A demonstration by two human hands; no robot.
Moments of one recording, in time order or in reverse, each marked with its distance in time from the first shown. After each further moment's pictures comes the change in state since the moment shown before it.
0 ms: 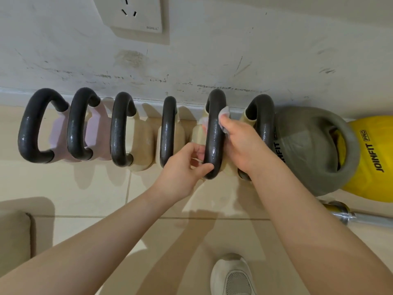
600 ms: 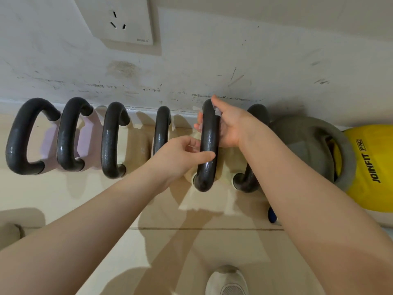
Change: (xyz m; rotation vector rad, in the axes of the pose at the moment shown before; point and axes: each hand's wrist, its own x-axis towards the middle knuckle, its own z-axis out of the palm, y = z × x) left_hand 0.034 0.034 -0.015 -0.177 -0.075 -0.231; right_hand 0.053 -0.049 0.003 0.230 0.050 0.369
